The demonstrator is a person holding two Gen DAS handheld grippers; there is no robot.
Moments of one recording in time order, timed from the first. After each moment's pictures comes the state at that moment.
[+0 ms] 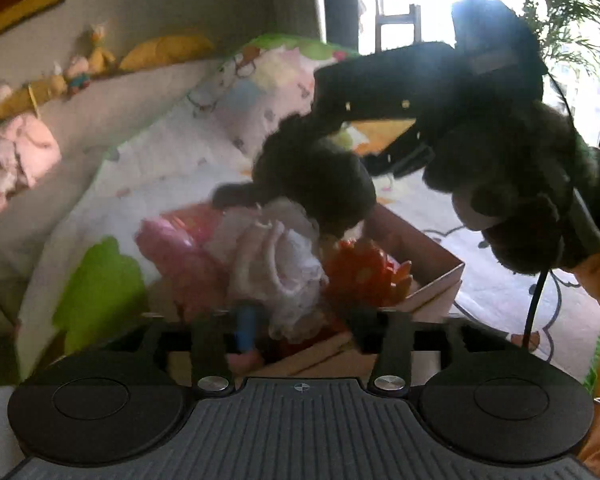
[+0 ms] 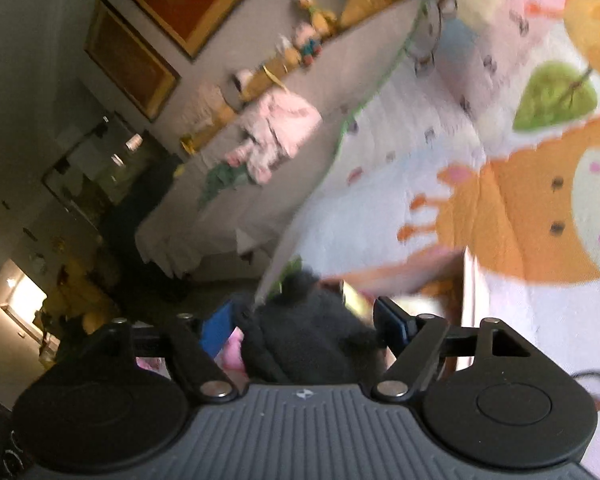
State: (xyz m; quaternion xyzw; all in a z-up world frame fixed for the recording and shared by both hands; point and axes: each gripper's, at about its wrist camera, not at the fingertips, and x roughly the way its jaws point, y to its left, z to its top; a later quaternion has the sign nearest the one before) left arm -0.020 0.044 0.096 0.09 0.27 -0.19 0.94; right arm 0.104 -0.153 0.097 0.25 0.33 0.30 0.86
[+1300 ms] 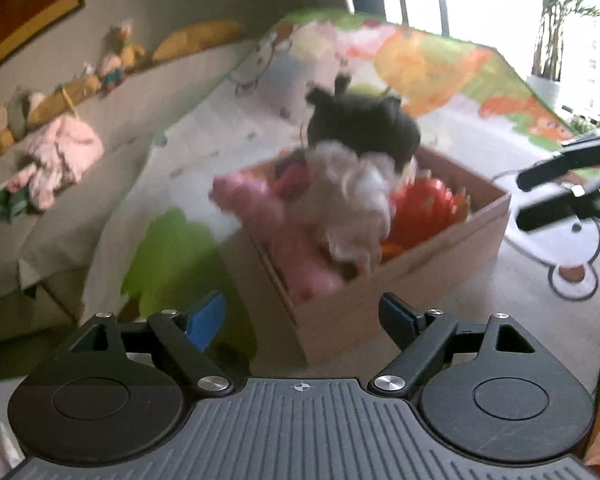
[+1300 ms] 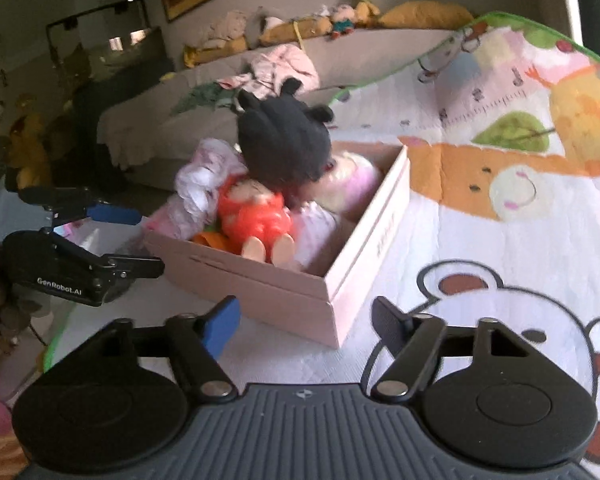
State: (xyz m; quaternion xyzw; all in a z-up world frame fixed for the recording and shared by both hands) left arm -0.030 0.068 0.080 0.15 0.32 -0.13 0.93; right arm -0.039 -0.164 0.054 0.01 0.33 0.27 0.90
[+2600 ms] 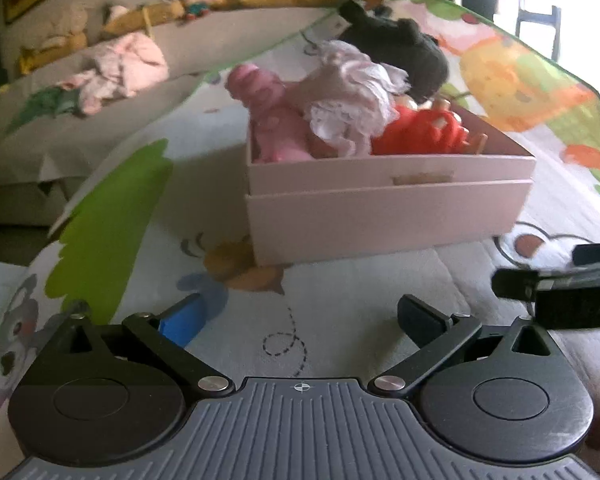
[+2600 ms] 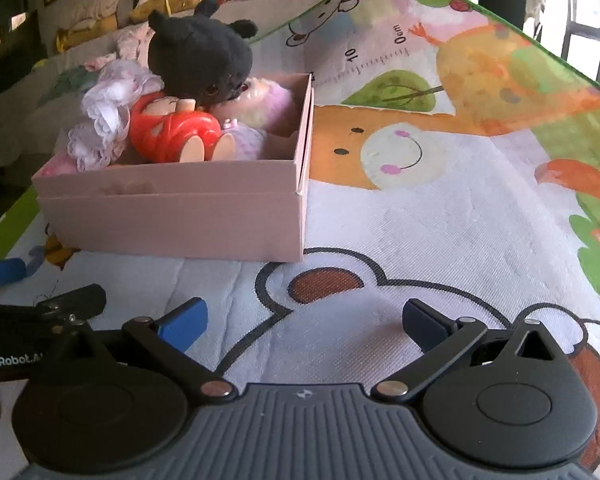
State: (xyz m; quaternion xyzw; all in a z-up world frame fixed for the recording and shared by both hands) left arm 0.024 -0.008 0.021 0.01 0.34 0.02 0.94; right arm 0.026 -0.174 0.007 -0.02 0.36 0.07 0.93
